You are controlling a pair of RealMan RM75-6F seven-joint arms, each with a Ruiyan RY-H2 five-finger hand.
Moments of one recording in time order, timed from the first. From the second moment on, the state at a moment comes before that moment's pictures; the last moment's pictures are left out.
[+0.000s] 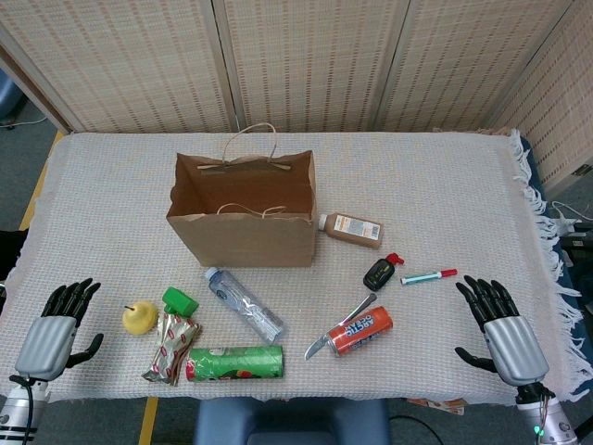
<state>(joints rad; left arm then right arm) -0.15 -1.15 0.00 -1.66 1.49 1.39 0.09 0.08 -1.17 -0.03 -1.65 -1.68 1.49 -0.05</state>
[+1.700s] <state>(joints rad) -0.50 -1.17 0.02 -1.65 1.06 0.86 0.50 0.12 -1.13 -0.04 -1.72 -1.61 1.38 0.06</state>
